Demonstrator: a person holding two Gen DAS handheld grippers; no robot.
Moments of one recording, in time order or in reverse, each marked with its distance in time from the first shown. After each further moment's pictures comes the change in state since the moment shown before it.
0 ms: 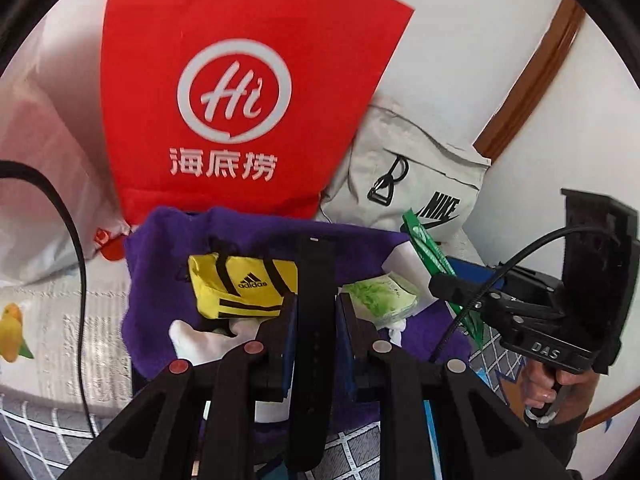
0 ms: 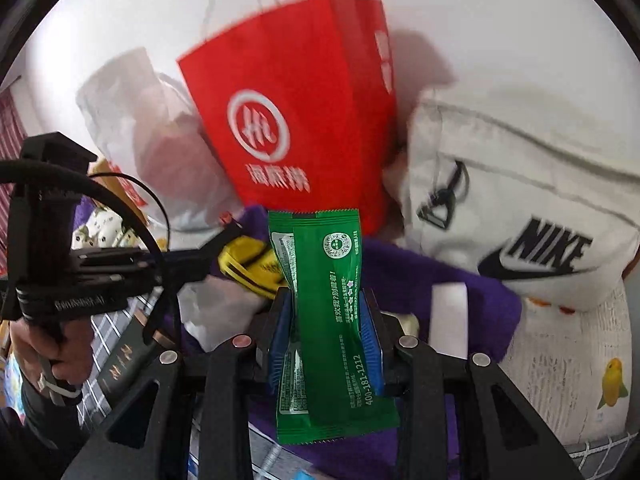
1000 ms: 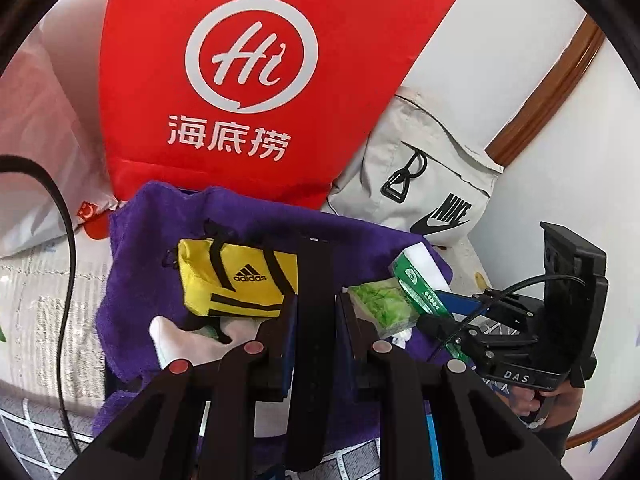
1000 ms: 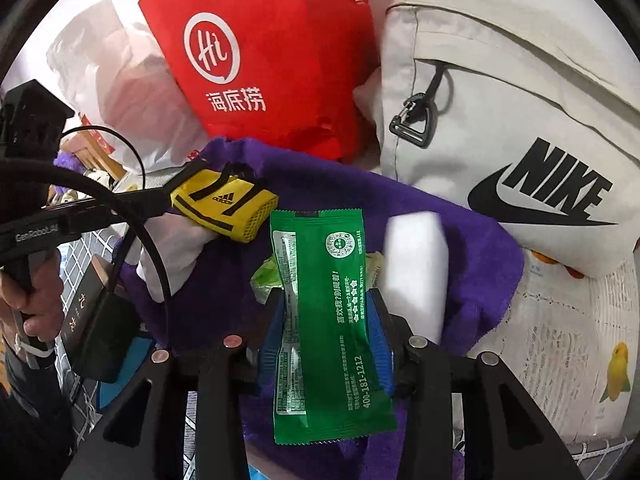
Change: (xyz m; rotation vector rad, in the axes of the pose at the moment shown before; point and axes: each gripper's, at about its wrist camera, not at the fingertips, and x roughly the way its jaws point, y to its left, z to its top) left arm 0.029 0.011 -0.007 -0.075 0.010 -0.027; right arm 0.037 -0.039 -0.027 -0.015 0.193 -0.009
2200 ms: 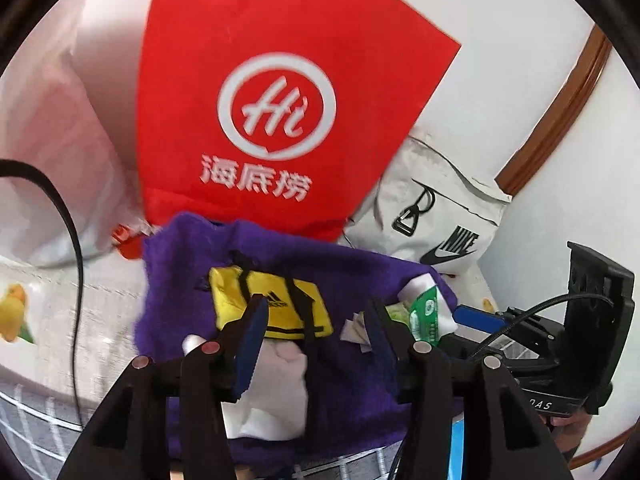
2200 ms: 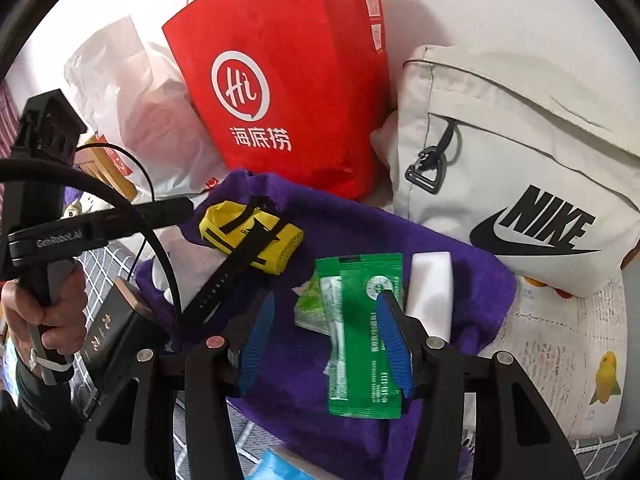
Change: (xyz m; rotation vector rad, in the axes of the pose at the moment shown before) left arm -0.035 0.000 0.007 -0.006 -0.099 0.094; right arm -0.032 0.020 0.010 -0.015 -0.081 -0.003
